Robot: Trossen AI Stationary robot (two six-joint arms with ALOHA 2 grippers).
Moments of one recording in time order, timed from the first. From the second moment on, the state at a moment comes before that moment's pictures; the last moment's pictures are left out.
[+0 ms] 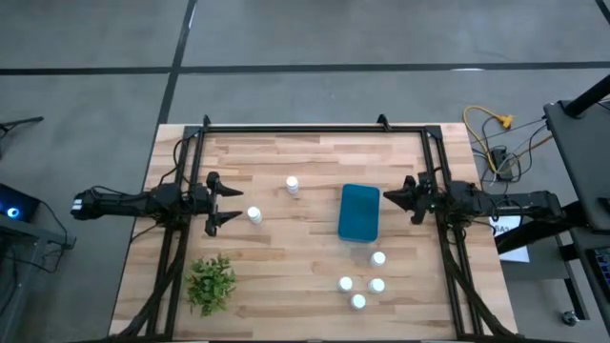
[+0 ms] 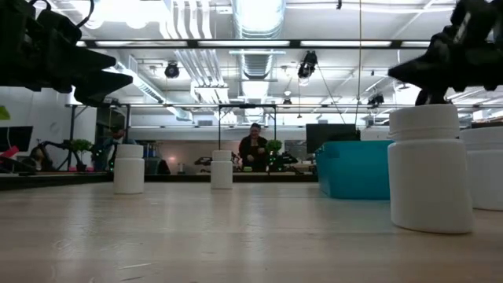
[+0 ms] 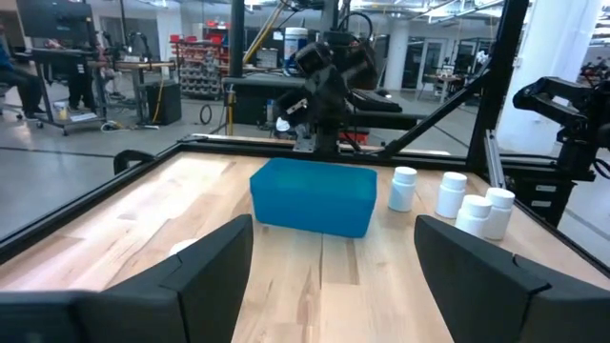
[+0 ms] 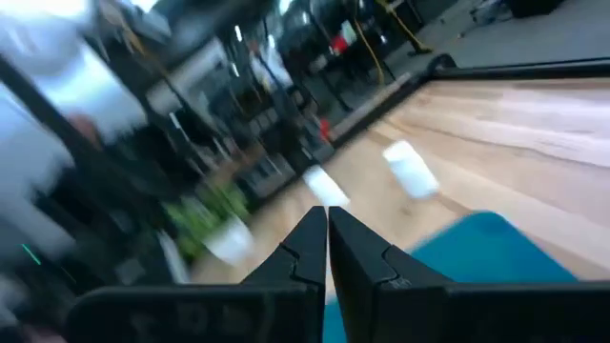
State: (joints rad) left arm -0.05 0.09 0.01 0.04 -0.11 -0.08; right arm 0.00 0.12 0.01 0.15 0.15 0.73
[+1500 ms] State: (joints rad) left arm -0.05 0.19 0.01 0.10 -0.11 -0.12; right arm 0.00 0.33 0.09 0.79 0.18 0.64
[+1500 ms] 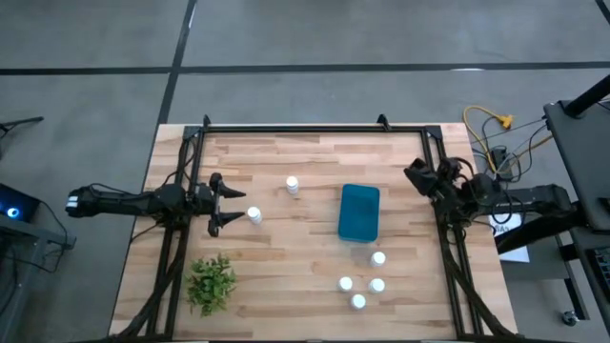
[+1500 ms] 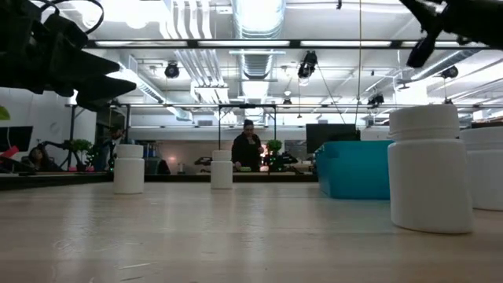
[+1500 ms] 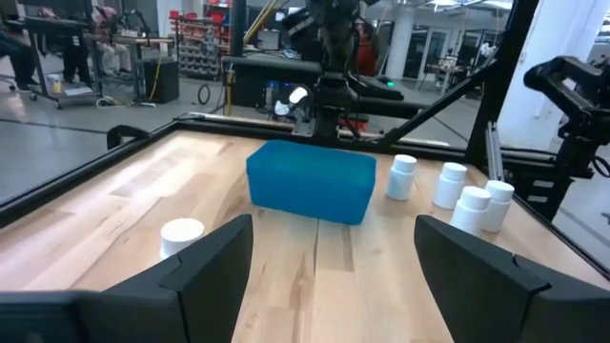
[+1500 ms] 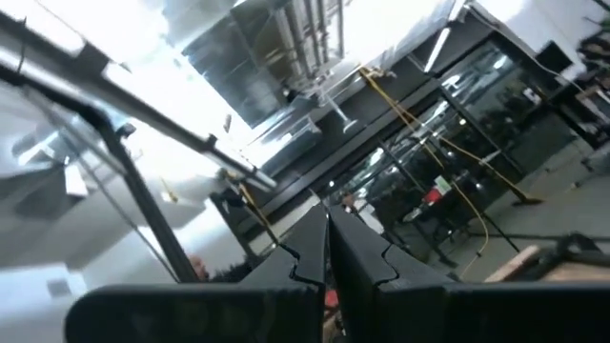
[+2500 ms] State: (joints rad) left arm -0.05 0.19 0.01 0.10 -0.11 -0.12; right arm 0.03 1.09 1.29 -0.86 -0.21 0.37
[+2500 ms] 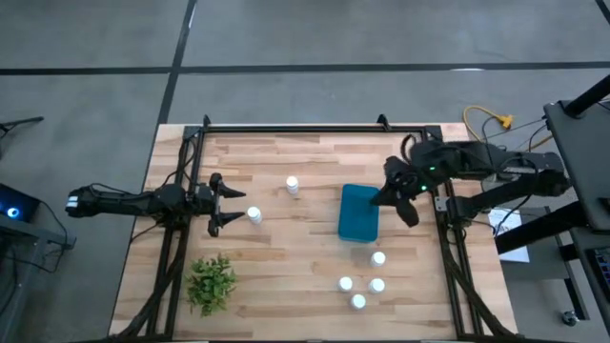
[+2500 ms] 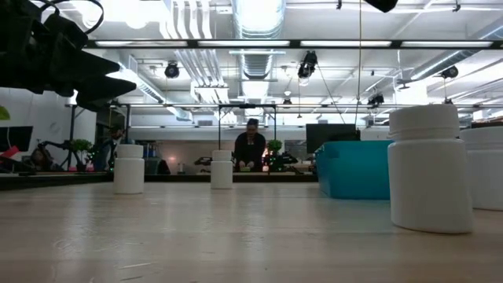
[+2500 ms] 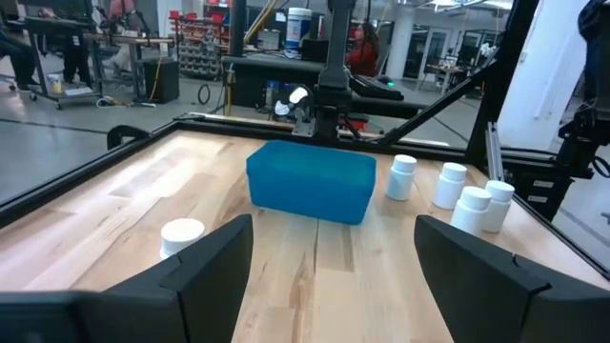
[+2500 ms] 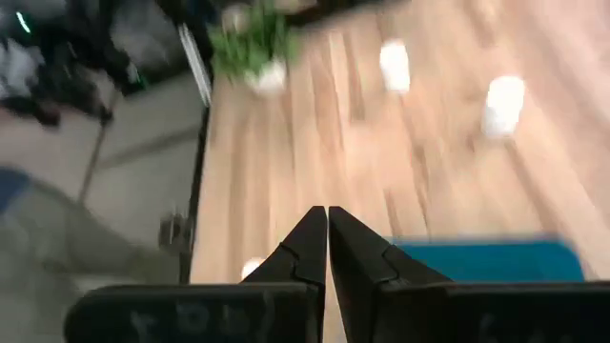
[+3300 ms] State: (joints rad) left arm -0.05 0.19 0.01 0.10 -0.11 -0.12; right arm 0.25 1.34 1.48 -1.15 -0.05 0.45
